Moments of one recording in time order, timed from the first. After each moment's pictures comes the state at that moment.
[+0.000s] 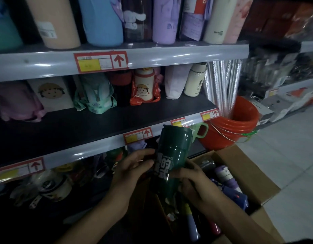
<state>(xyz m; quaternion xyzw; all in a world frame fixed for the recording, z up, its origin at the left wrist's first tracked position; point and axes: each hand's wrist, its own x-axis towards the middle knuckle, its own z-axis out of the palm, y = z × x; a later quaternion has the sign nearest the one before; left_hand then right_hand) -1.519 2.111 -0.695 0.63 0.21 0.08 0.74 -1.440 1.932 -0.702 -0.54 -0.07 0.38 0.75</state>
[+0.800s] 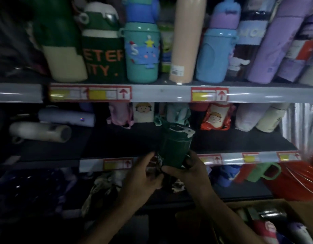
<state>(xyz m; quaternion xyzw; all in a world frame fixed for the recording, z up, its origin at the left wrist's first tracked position) -1.620 2.261 -0.696 0.81 0.22 0.26 0.47 -1.495 2.136 -0.678 -0.67 -0.26 0.20 0.66</state>
